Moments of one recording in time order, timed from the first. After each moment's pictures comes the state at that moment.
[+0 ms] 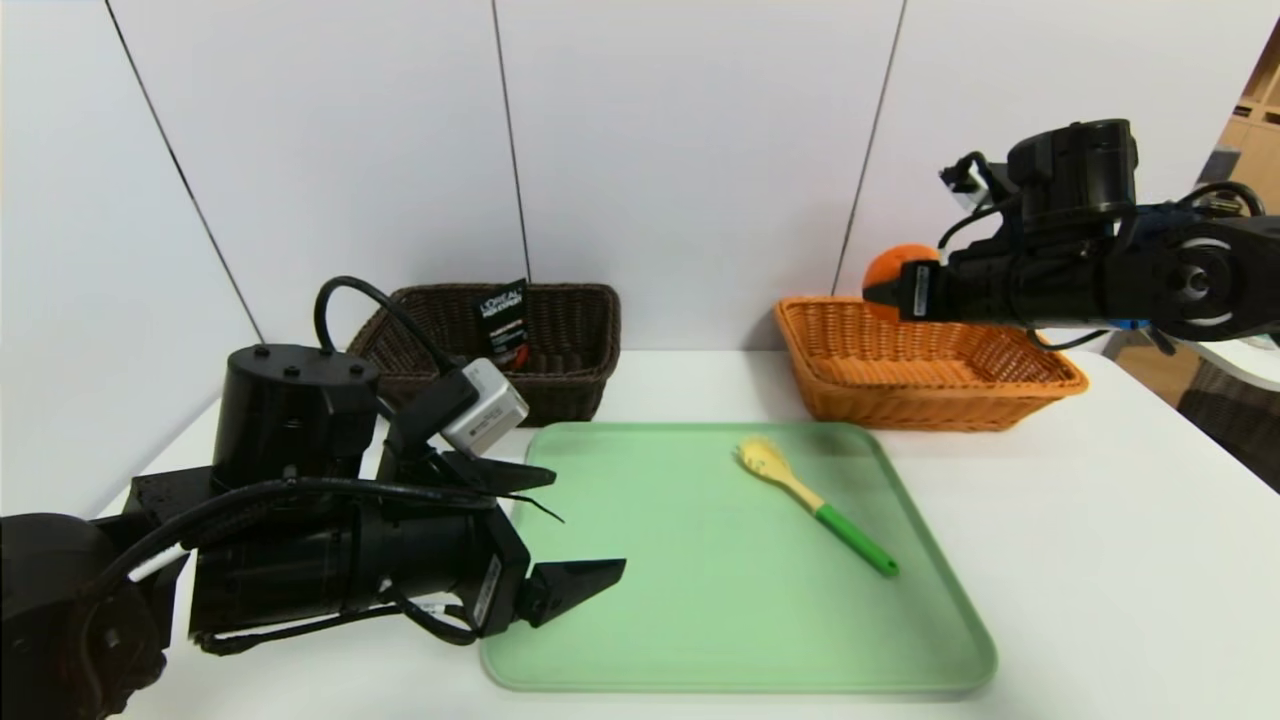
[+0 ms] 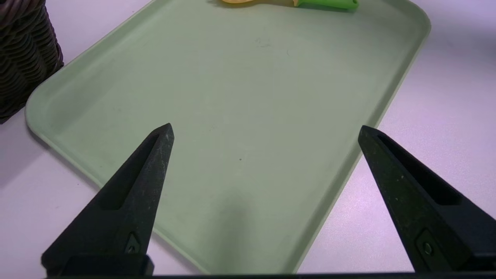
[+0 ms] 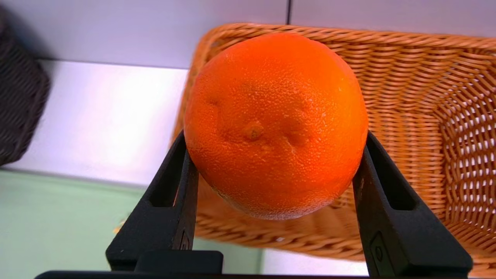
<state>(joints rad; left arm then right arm) -0.60 1.54 -0.64 -0.49 -0.35 0.09 0.19 1.86 -1.40 -0.01 -0.04 0.08</state>
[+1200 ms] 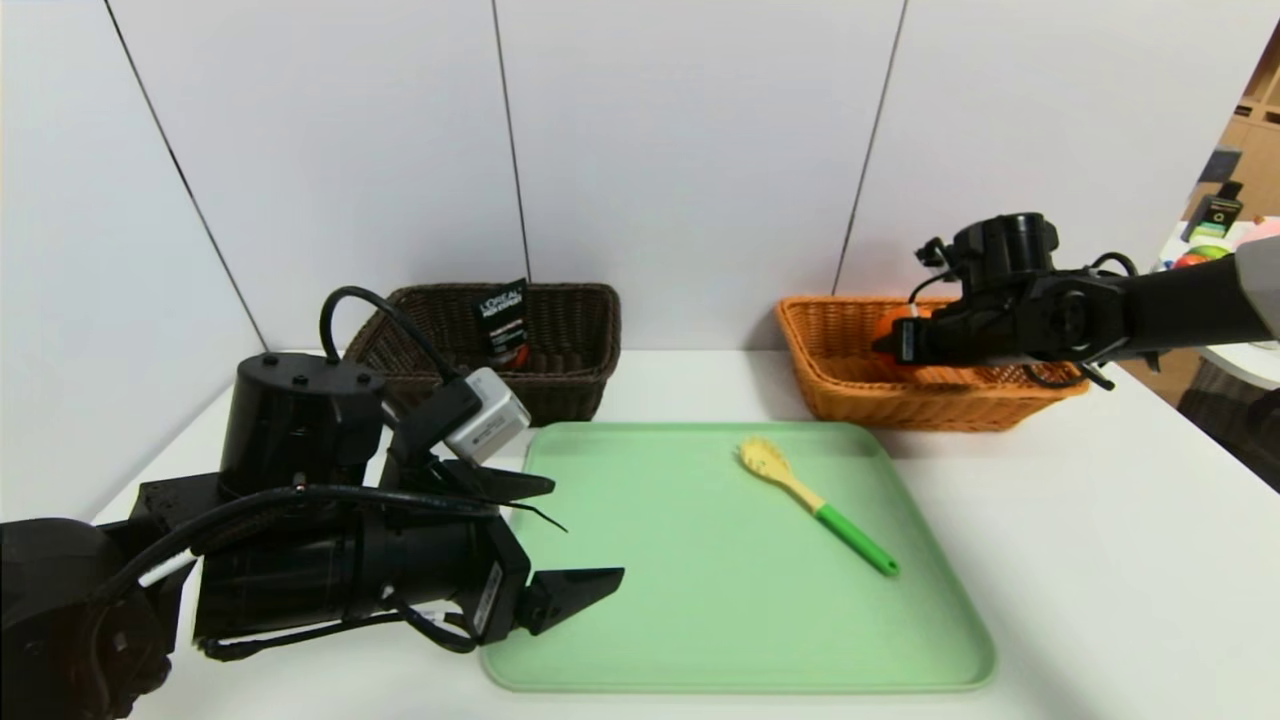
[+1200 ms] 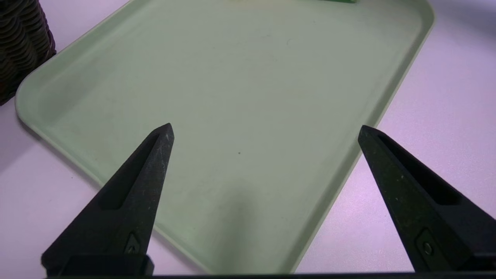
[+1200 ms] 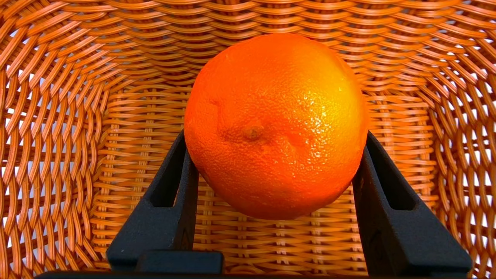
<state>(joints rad) -0.60 1.55 -0.63 -0.49 -0.35 0.08 0.06 2.16 -1.55 -0.01 -0.05 0.04</state>
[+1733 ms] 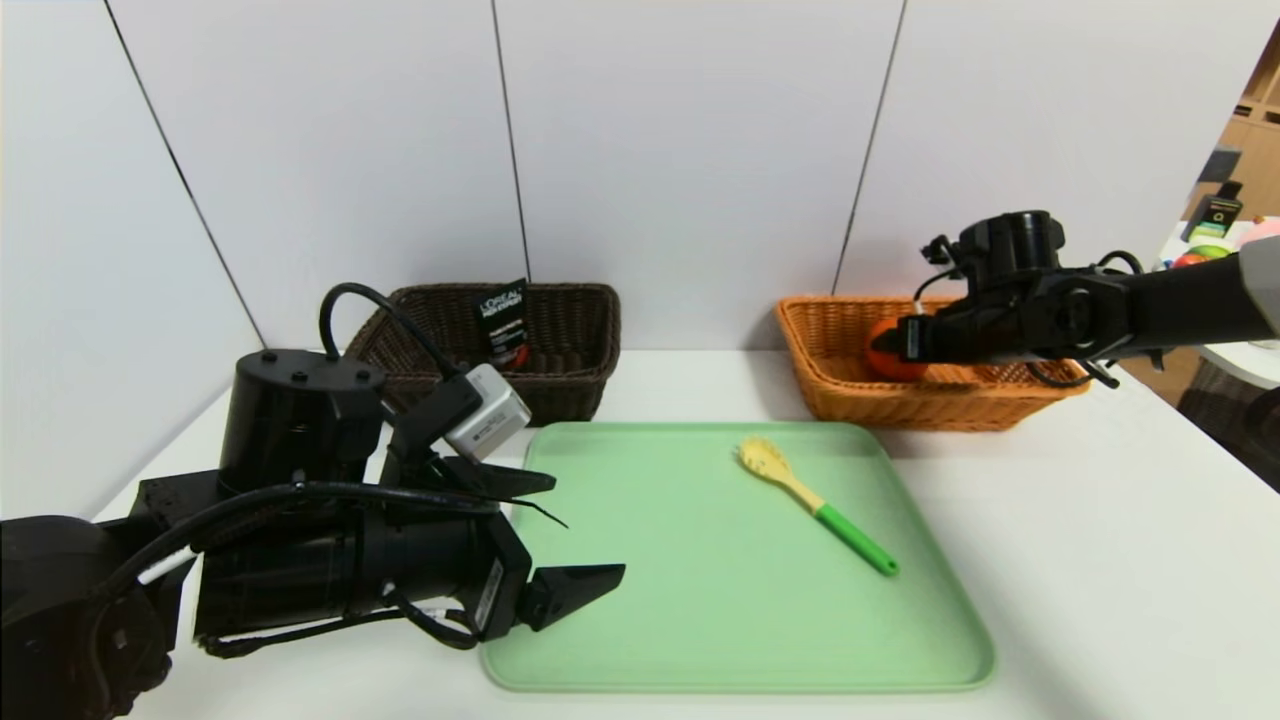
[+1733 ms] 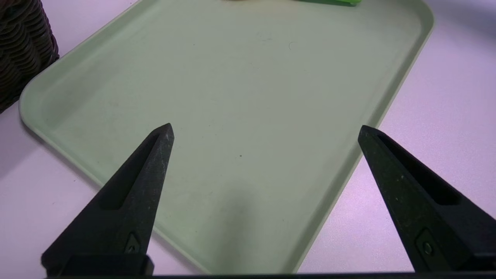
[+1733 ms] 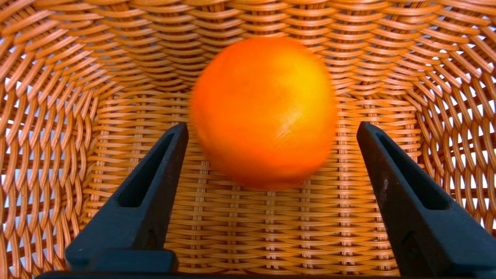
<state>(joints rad) -0.60 1.55 -0.63 -0.49 -0.35 0.09 0.05 2.16 -1.56 0.00 -0.05 0.04</state>
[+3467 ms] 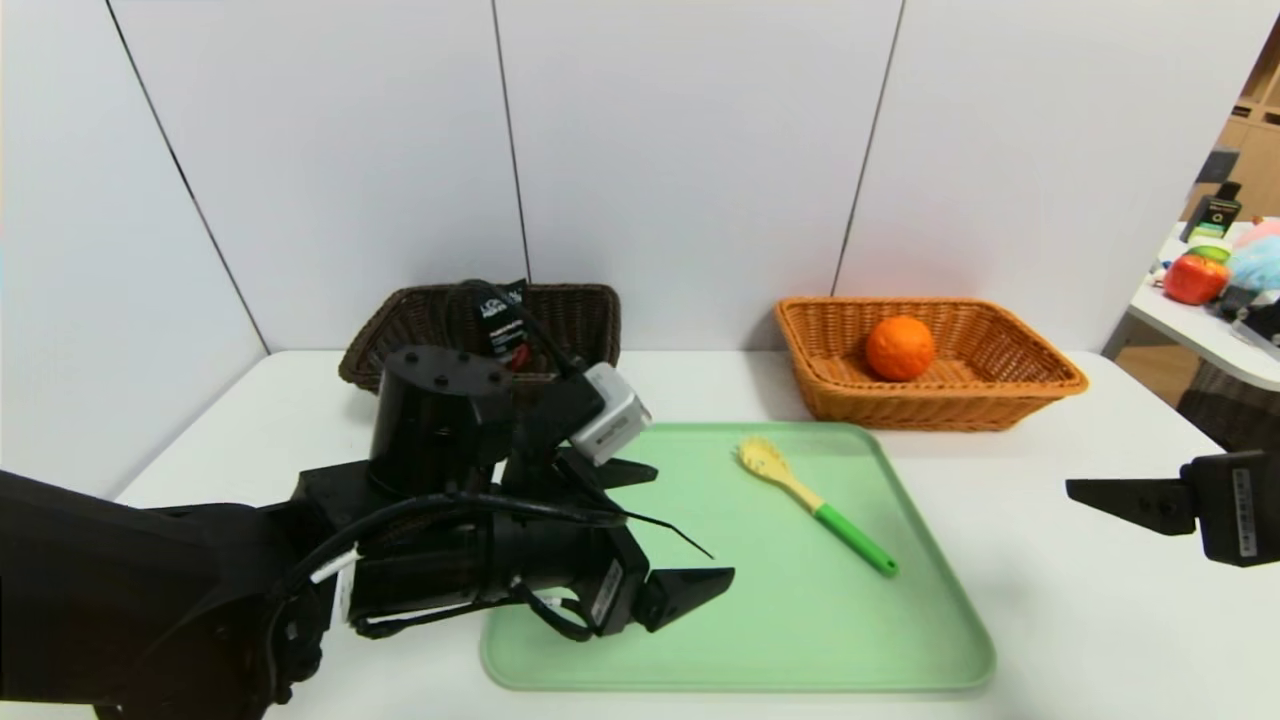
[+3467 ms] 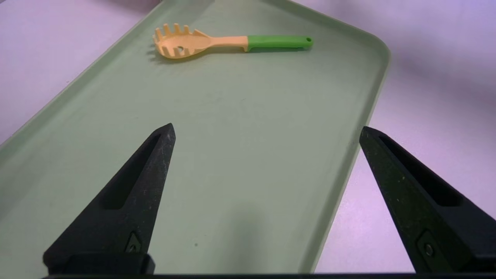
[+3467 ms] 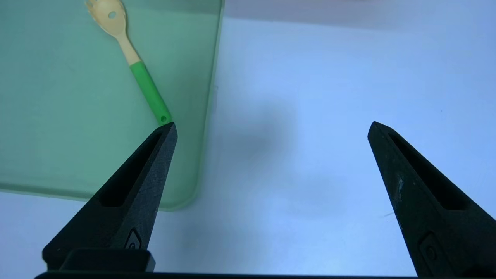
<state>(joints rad) -0.75 1.72 -0.75 -0.62 -0.34 0.09 0.14 1.17 -0.83 0.31 -0.03 0.03</state>
